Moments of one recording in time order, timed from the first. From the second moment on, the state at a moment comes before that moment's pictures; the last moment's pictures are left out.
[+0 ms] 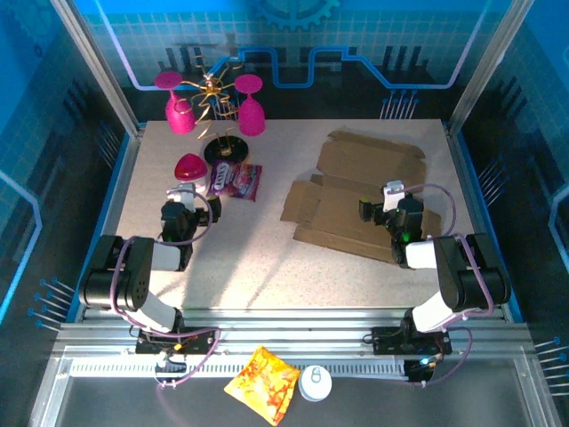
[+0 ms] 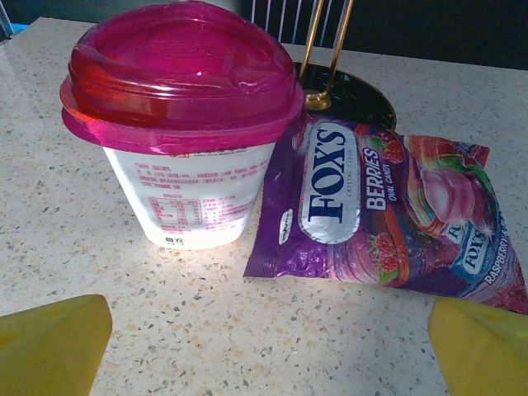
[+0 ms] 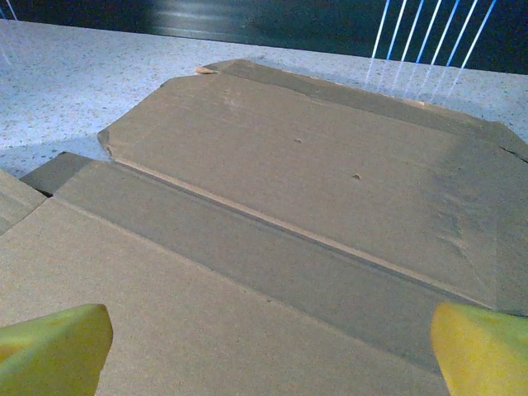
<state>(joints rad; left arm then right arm) 0.01 1.55 0.35 0.86 0.00 -0.13 0.06 1.55 0.39 0.80 -0.04 -0.07</state>
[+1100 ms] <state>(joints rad) -0.17 1.01 0.49 0.50 -0.39 -0.17 0.15 1.10 0.63 0.50 0.25 -0.07</state>
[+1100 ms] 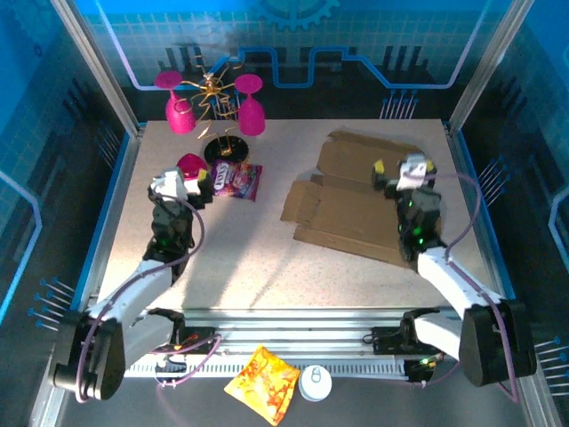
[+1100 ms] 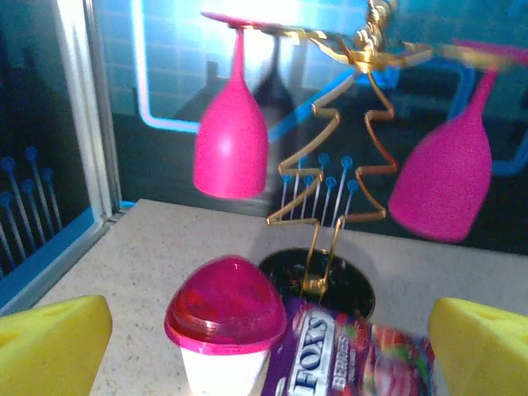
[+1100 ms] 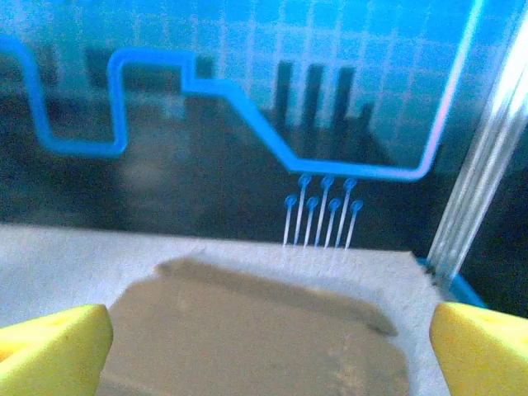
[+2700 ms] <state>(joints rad) -0.69 1.82 0.86 0.25 0.08 -1.60 0.05 1.40 1.09 -0.72 -0.42 0.60</state>
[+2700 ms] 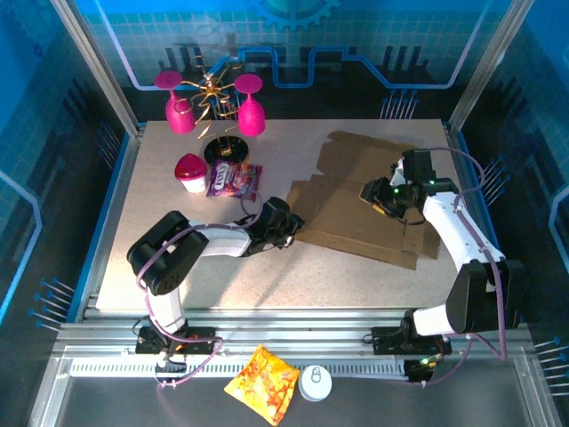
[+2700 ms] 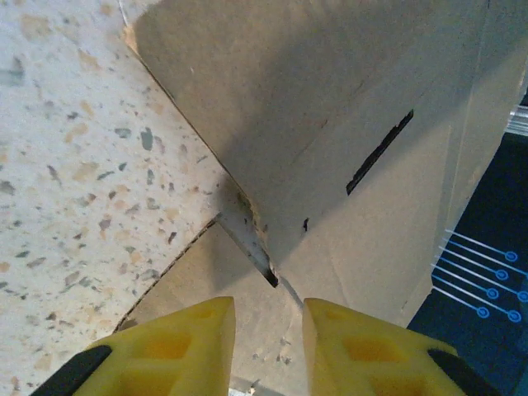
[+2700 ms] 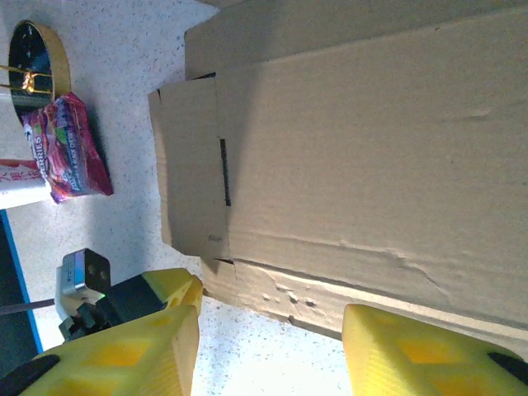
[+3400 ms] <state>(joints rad) -0.63 1.87 0.87 0.29 0.06 -1.60 0.04 1.34 1.02 -0.65 -0.48 0.74</state>
